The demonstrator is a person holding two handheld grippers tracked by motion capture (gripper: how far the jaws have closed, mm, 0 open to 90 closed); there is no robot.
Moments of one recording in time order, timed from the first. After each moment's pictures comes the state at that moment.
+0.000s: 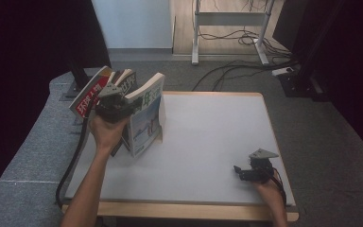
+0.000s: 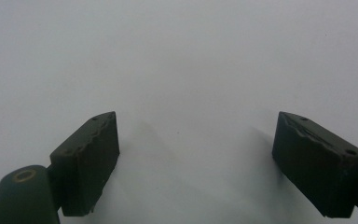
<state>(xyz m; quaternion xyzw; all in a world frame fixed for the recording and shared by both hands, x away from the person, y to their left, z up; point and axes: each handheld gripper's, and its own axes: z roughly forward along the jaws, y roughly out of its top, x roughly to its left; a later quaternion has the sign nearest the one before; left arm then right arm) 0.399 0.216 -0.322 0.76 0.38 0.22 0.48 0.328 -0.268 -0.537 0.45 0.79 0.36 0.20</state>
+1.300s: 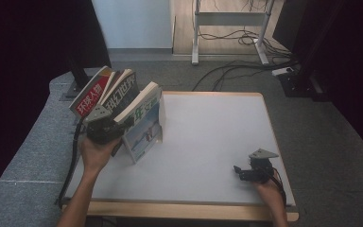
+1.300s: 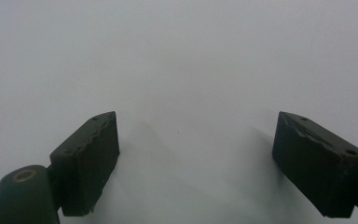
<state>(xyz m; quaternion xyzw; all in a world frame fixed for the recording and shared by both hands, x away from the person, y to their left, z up) 0.353 0.244 -0.355 0.76 0.37 0.22 0.48 0.328 -0.268 -0.537 0.45 0.79 0.36 0.21</state>
